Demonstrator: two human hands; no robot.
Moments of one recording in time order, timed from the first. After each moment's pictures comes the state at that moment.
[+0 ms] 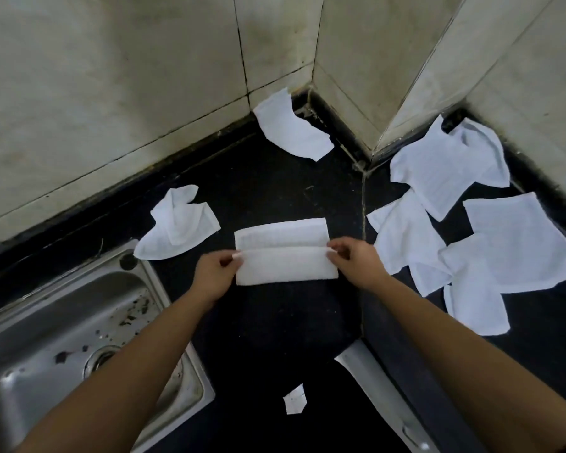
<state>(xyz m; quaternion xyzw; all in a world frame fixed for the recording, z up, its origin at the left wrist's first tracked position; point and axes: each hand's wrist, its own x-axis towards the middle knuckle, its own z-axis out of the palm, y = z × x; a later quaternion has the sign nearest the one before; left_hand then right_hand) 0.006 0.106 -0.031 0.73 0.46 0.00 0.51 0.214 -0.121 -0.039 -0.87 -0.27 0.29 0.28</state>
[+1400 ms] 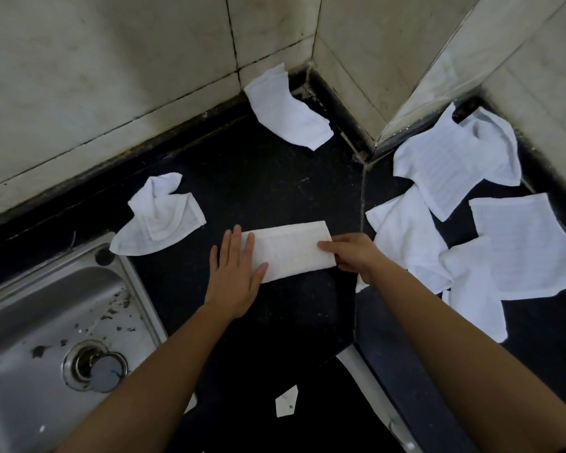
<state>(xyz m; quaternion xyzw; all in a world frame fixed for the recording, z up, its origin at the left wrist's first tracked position) 0.026 0.063 -0.088 0.94 0.28 -0.10 0.18 0.243 -0.098 -0.042 -0.77 0.03 0.50 0.39</state>
